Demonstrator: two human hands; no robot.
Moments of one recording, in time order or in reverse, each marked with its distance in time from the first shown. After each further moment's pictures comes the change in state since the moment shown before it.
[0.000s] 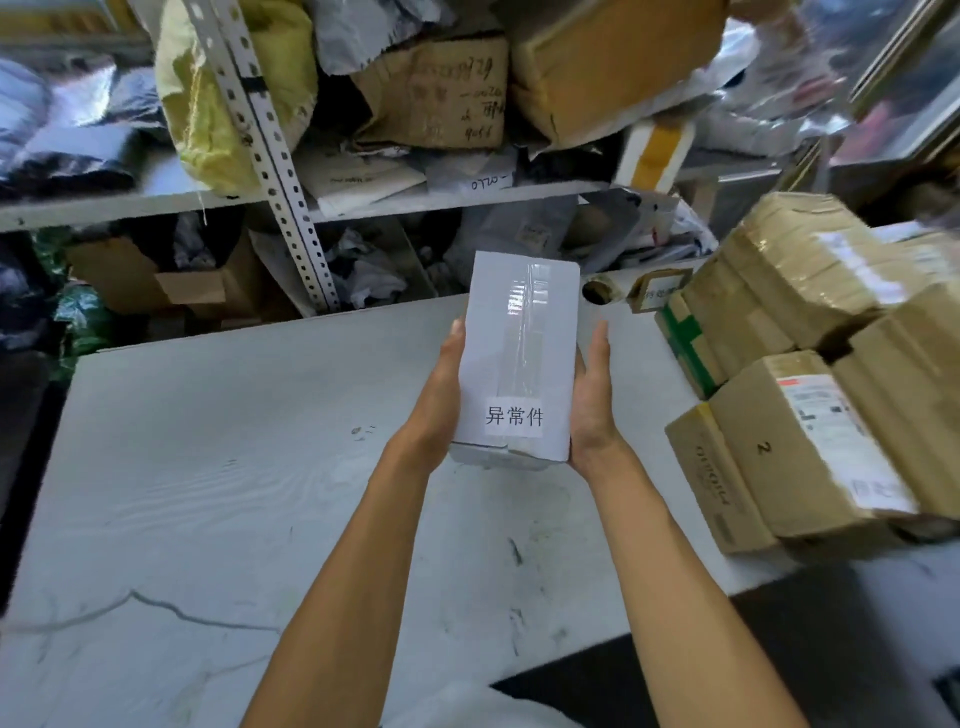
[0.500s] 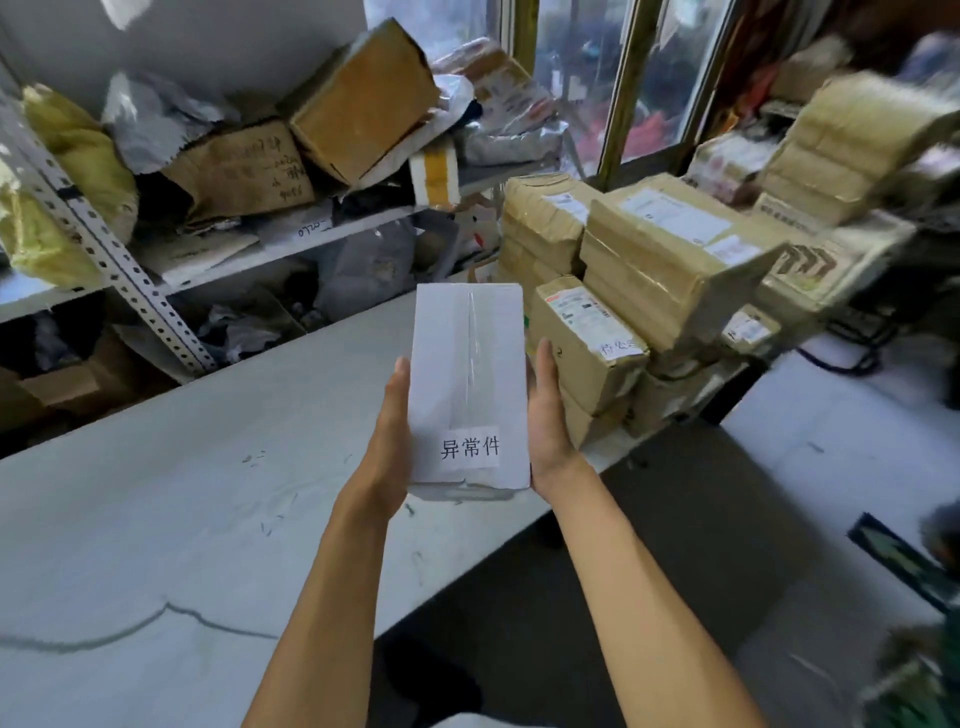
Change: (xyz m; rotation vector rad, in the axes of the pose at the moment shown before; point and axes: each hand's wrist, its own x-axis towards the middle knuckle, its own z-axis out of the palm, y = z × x) left_hand -0.137 -0.054 0.131 0.156 -0.131 0.018; right_hand -0.186 -0.011 -0.119 0.105 0.108 -0.201
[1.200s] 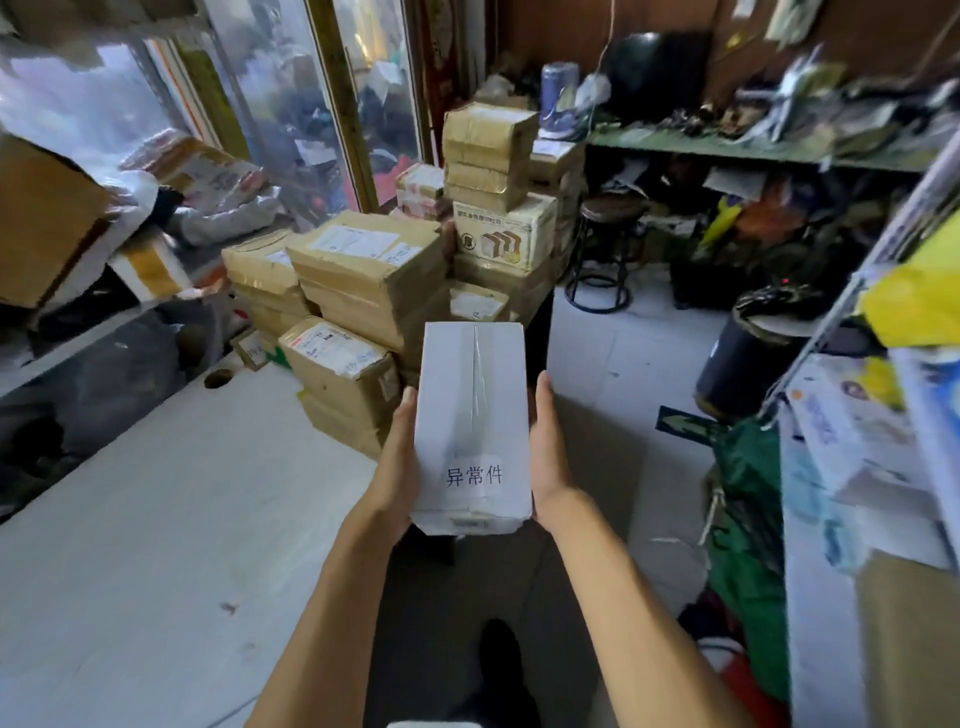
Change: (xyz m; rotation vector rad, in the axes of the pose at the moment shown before) left_hand -0.081 -0.037 0.225 0.118 -0.519 0.025; right_hand -0.182 -0.054 -0.190 0.104 0.454 -0.125
